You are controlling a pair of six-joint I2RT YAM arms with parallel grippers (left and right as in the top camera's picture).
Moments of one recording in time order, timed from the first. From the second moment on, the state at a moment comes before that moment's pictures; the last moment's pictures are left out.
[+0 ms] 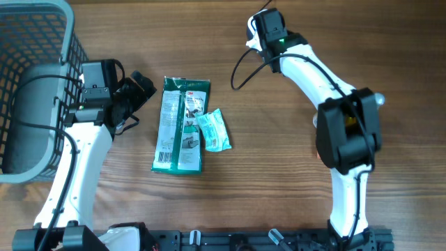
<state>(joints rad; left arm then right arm) 0.05 1.39 1.03 -0.62 0.07 -0.71 0.35 2.21 1.77 -0.61 0.60 -0.89</state>
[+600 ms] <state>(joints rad) 0.05 1.39 1.03 -0.62 0.07 -0.71 0.13 1.66 1.69 -1.35 -0.09 -0.21</state>
